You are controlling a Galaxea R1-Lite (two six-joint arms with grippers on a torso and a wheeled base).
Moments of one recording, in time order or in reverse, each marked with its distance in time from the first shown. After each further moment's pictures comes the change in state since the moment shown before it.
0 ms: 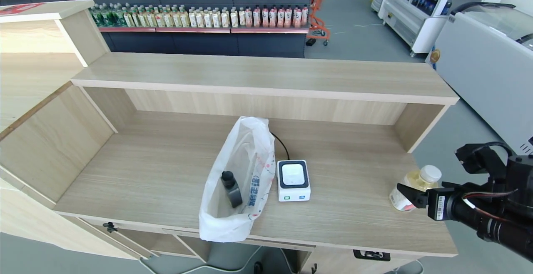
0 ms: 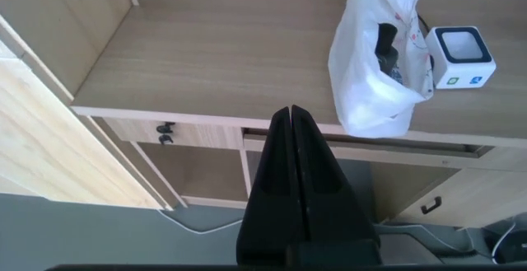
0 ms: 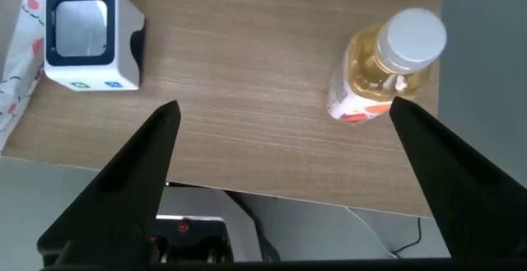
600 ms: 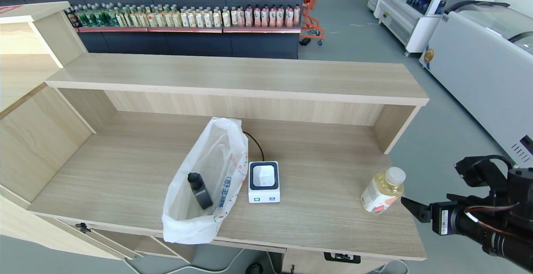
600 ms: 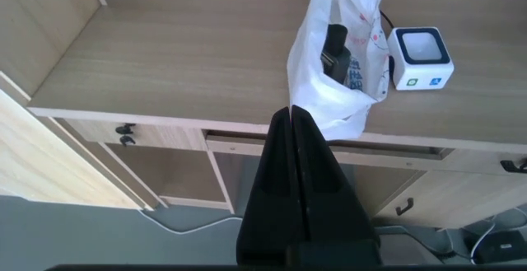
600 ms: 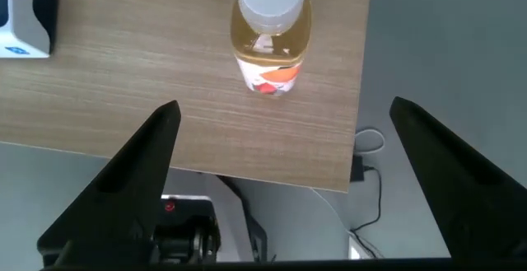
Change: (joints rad) left arm 0.000 0.000 0.000 0.000 0.000 -0.001; right arm -0.002 -0.006 0.069 0.003 -0.031 -0.031
